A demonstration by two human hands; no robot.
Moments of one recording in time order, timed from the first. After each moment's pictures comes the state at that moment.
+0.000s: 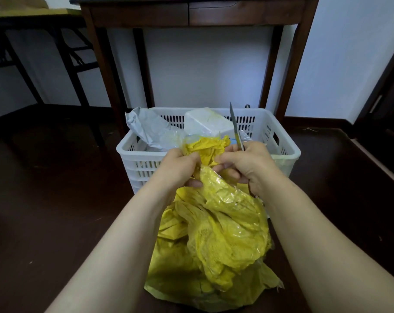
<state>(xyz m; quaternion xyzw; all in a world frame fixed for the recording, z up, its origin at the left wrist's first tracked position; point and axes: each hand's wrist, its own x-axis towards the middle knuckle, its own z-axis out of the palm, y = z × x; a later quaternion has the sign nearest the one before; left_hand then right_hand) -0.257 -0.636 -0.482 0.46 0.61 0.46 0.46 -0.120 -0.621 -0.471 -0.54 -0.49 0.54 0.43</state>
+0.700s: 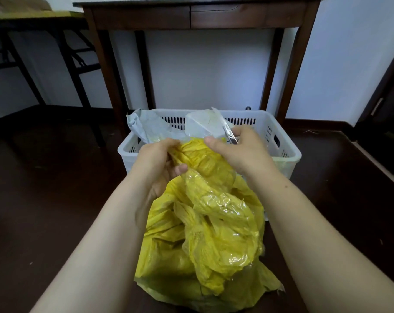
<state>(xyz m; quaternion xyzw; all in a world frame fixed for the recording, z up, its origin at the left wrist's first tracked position) -0.282 -0.634 -0.470 0.28 0.52 0.60 0.54 -0.132 -0.621 -0.457 -0.60 -0.61 0.32 0.40</state>
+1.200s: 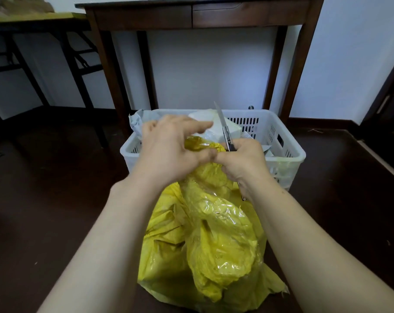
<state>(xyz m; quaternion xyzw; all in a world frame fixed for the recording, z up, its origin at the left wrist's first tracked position) -0.274 -0.655 -0.440 0.73 0.56 0.40 -0.01 -0.139 -0.614 -0.478 -0.48 -0.52 0.48 0.51</state>
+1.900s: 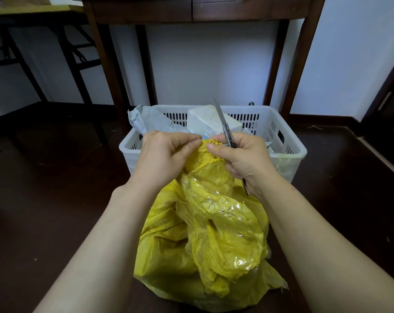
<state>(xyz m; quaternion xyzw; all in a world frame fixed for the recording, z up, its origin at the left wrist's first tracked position) -0.286 -0.642 -0.472 0.69 0.54 0.46 0.08 -0.133 -0.618 -0.480 -0.40 -0.51 0.54 0.53</state>
